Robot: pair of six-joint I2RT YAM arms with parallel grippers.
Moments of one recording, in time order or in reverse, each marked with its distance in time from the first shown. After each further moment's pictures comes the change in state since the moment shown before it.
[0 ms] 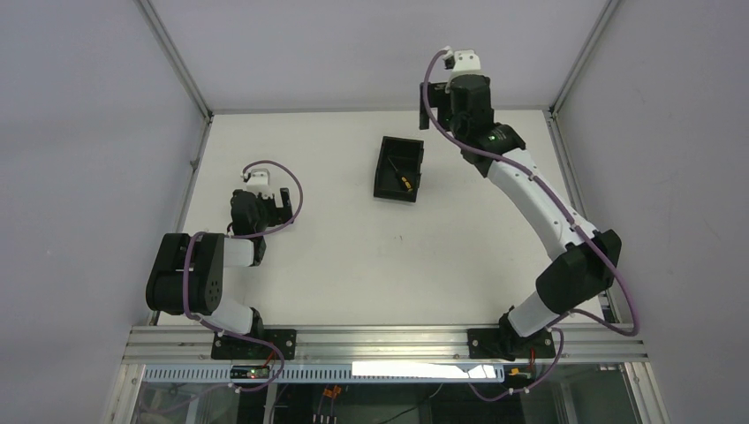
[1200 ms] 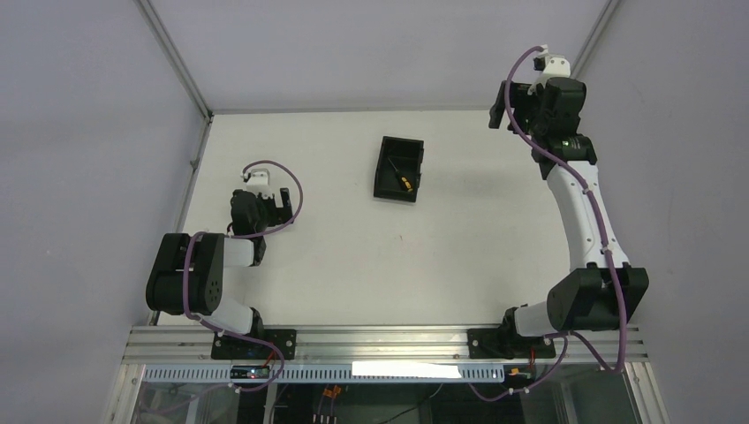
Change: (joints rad) left arm 0.000 0.000 0.000 0.000 0.000 0.000; right arm -0.480 -0.174 -0.160 -0.021 -0.397 -0.006
